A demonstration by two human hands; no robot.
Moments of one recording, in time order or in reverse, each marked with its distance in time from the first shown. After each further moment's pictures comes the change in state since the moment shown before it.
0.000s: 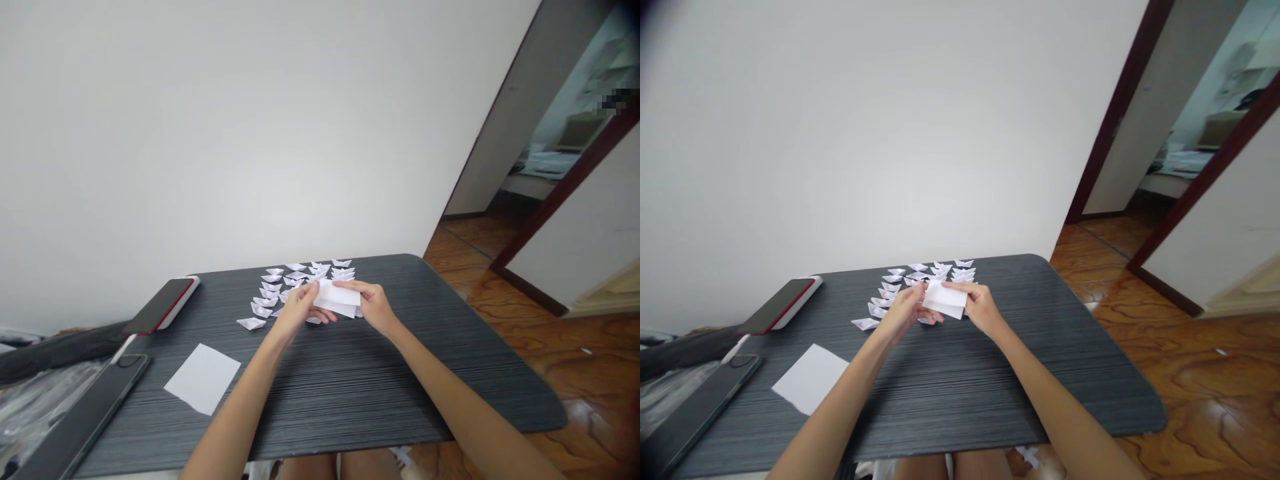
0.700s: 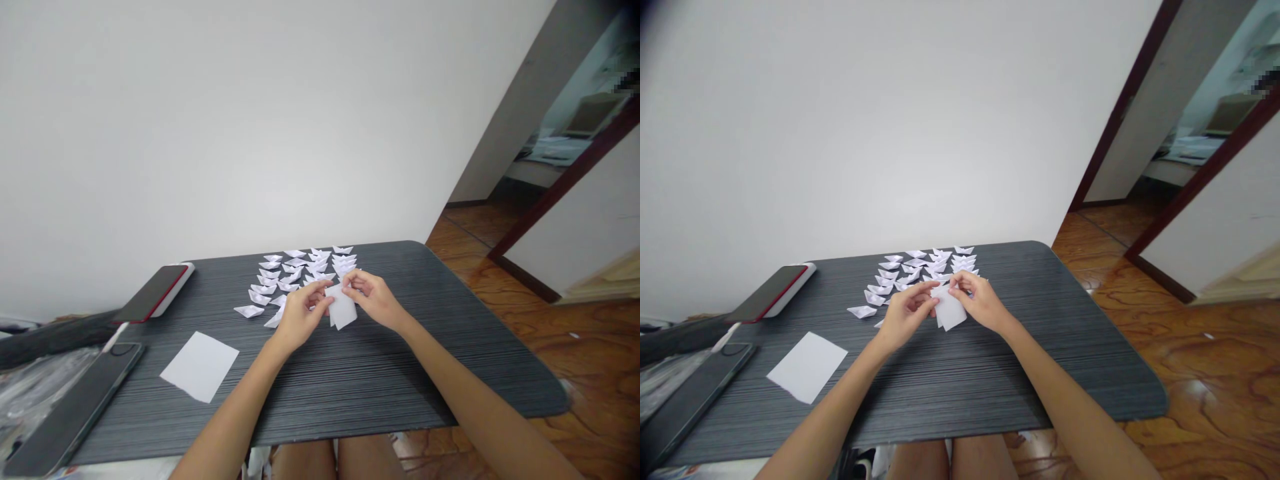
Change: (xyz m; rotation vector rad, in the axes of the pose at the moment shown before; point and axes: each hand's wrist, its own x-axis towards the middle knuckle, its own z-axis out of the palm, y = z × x) left_hand -0.015 -0.025 0.003 0.467 0.113 0.301; right_hand -0.010 -0.010 0.003 -0.027 -0.104 0.050
